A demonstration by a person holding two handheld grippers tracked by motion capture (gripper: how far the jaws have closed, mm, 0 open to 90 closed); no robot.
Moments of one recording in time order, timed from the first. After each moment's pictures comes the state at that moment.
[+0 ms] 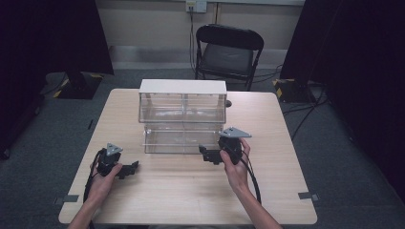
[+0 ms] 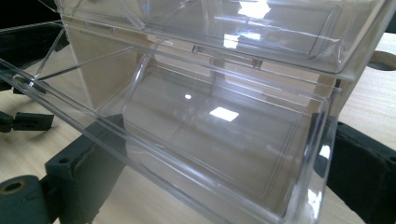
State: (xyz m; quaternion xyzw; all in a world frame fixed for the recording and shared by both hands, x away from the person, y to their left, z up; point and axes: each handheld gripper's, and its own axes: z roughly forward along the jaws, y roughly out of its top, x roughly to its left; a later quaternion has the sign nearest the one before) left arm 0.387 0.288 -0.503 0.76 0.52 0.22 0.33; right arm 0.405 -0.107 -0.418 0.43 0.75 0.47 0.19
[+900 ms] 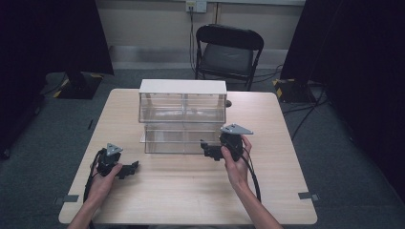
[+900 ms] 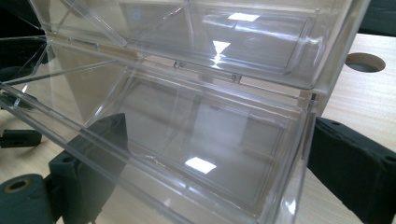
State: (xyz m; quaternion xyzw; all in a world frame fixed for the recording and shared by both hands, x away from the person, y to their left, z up) left arm 0.387 0.288 -0.503 0.76 0.52 0.22 0.33; right arm 0.412 -0.109 -0.413 0.45 0.73 0.47 0.19
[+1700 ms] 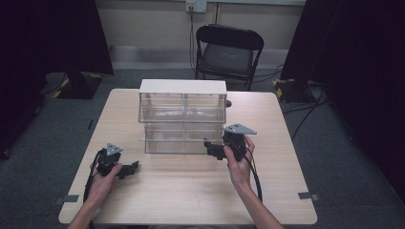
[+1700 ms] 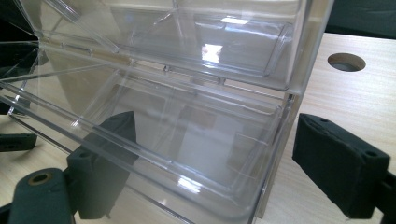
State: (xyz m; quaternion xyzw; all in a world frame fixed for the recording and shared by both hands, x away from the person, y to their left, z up) left arm 0.387 0.288 -0.503 0.76 0.52 0.22 0.33; right arm 0.407 -0.116 -0.406 0.46 0.73 0.47 0.21
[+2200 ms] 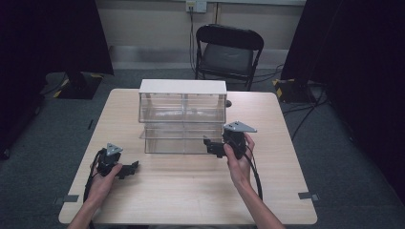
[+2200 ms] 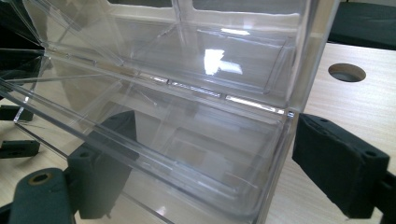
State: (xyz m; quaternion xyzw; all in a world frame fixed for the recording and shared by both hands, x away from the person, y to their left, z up) left arm 0.387 0.288 -0.503 0.76 0.52 0.22 0.33; right arm 0.411 -0.115 -0.401 0.46 0.73 0.47 0.21
